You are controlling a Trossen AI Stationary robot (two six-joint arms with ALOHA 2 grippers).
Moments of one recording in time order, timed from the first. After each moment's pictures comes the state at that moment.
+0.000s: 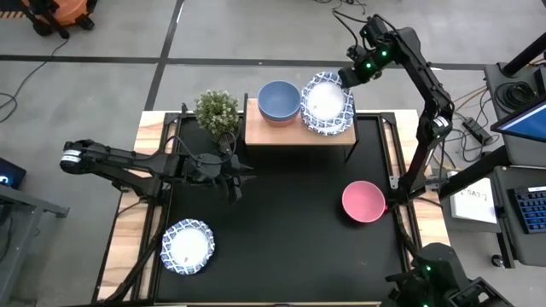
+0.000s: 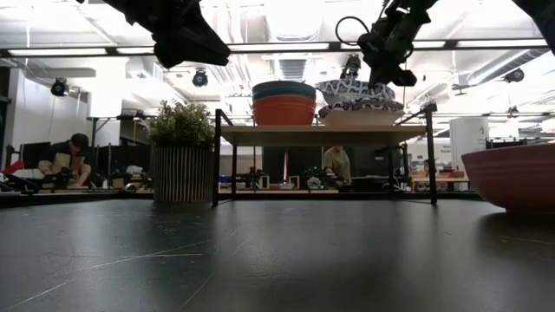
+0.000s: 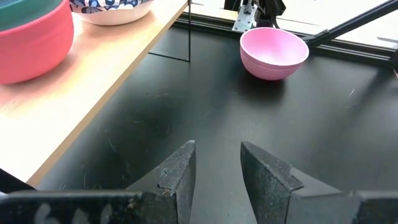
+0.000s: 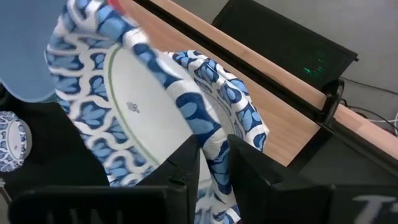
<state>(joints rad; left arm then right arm) -0.08 1.14 0.84 -0.20 -0.30 -0.23 -1.09 1.82 2.12 -1.48 -0.47 -0.03</state>
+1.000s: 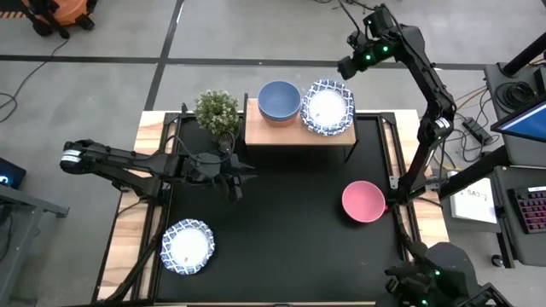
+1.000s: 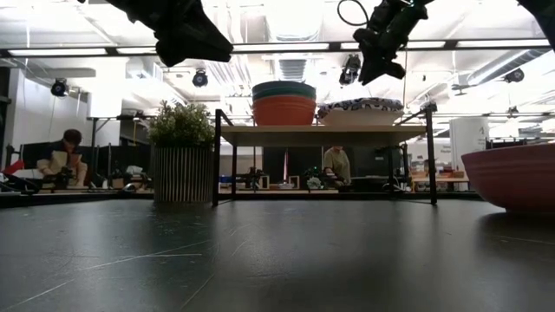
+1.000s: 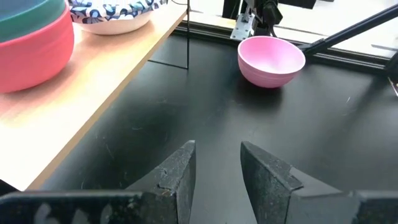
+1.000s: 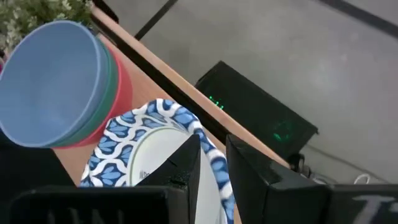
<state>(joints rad) -0.08 1.14 0.84 -0.17 -0.30 -0.23 -1.09 1.81 2.16 -1.28 -0.41 -0.08</state>
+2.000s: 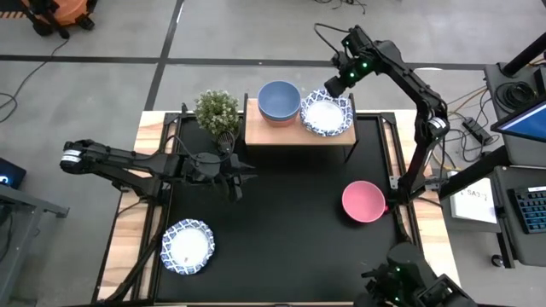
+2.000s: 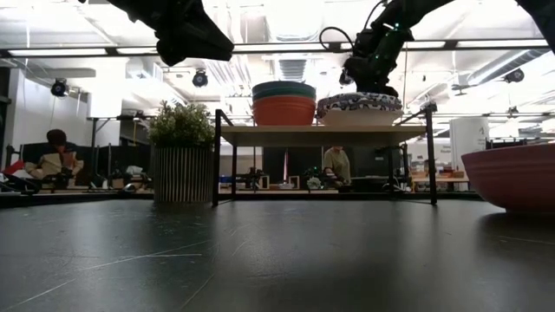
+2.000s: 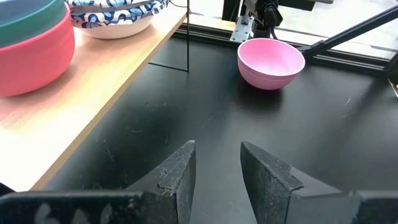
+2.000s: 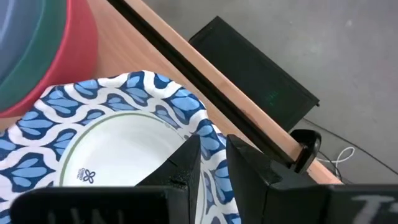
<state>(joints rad) -0.08 1.14 0.84 -0.16 -0.31 -0.22 -1.00 1.82 1.92 -1.19 -0.31 -0.12</state>
